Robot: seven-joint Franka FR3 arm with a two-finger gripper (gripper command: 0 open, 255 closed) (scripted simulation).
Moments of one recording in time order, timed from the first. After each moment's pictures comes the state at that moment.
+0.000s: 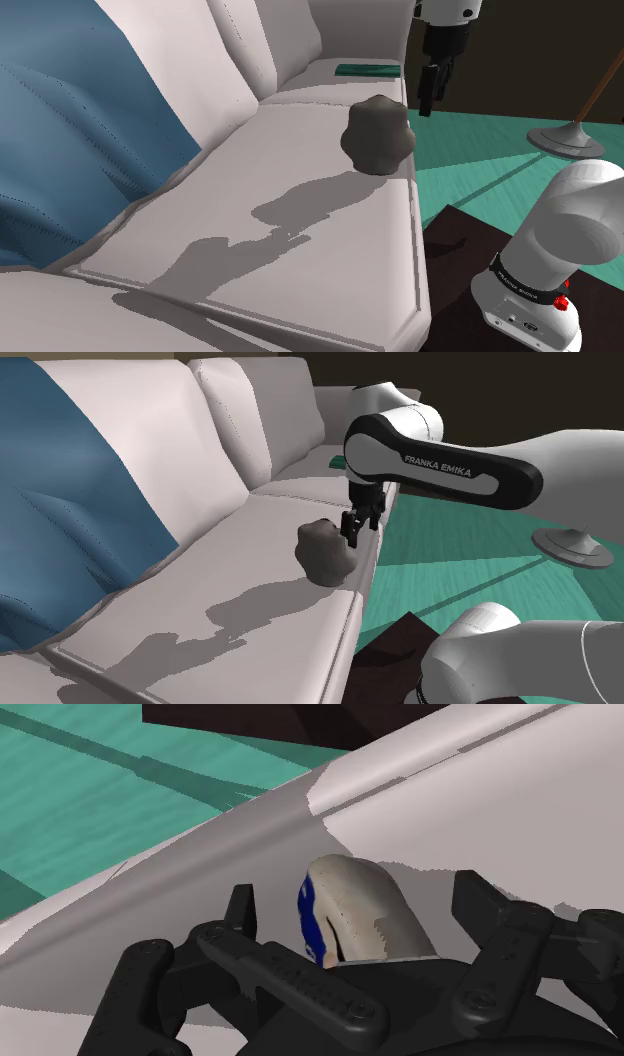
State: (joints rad) arm -0.01 -0.75 0.07 -2.31 -0.01 1.51 -0.13
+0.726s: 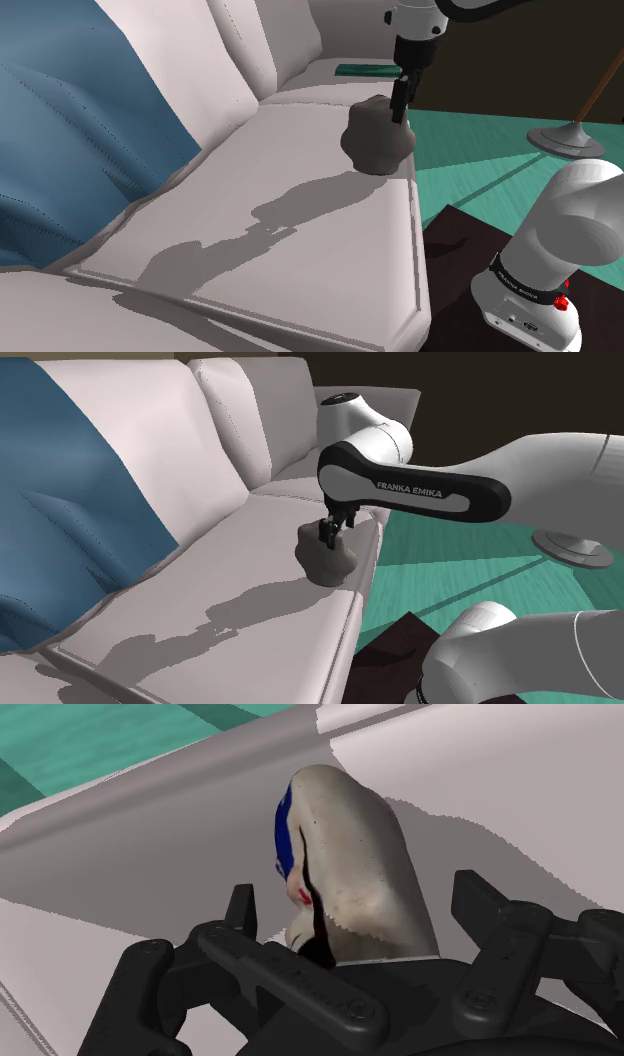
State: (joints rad) arm 0.03 -0.68 0.16 -2.32 -0.06 1.69 -0.13
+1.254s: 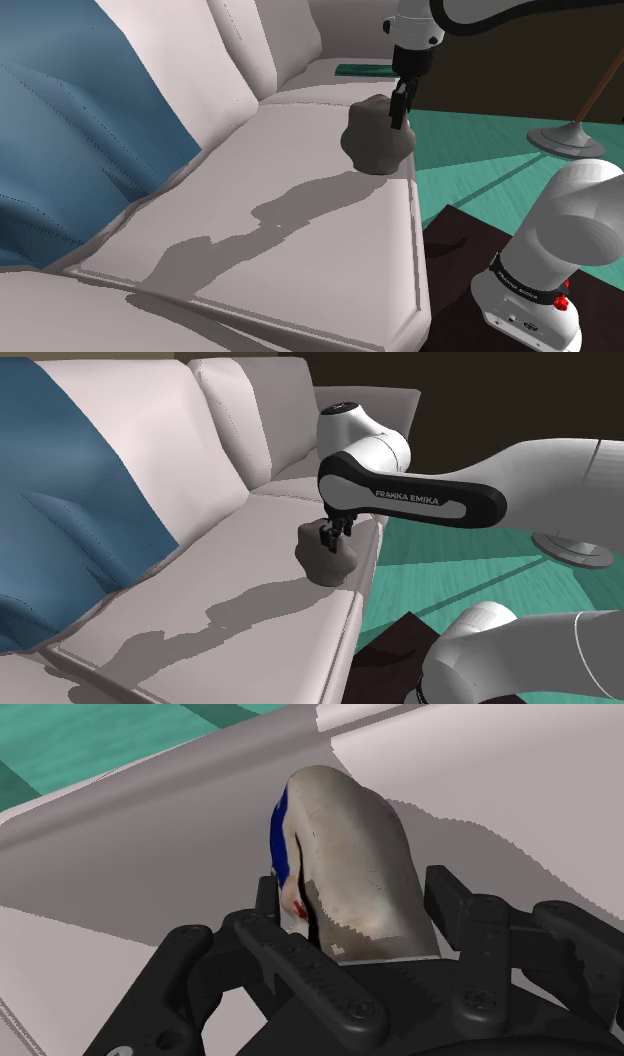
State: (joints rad) arm 0.03 -0.69 0.16 -2.36 -0.06 1.73 -0.12
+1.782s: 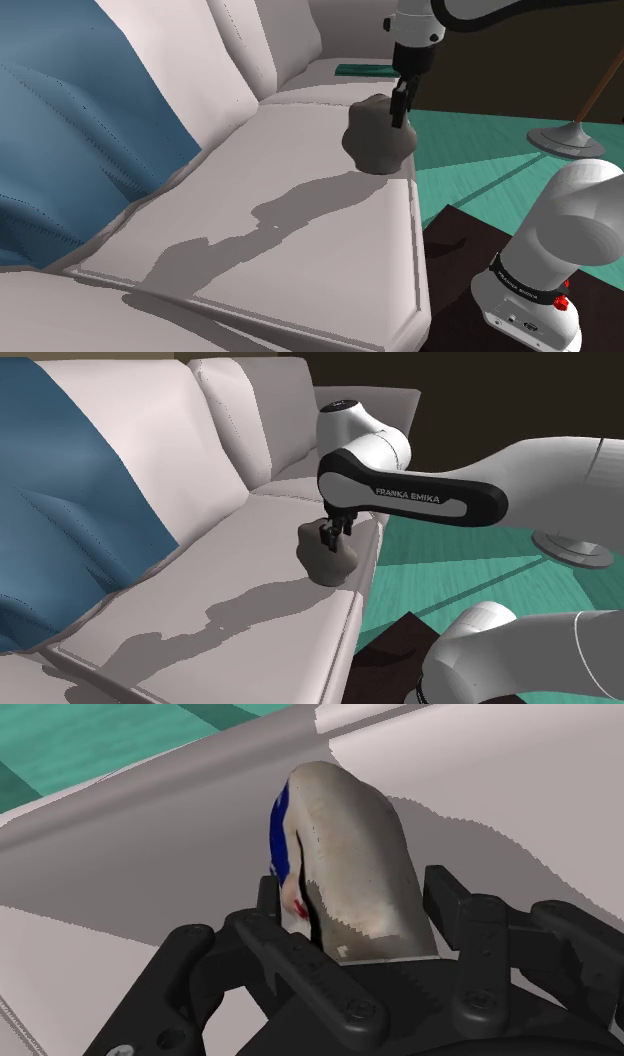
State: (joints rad) arm 0.03 -0.68 0.16 -2.35 -0.06 1.72 -0.12
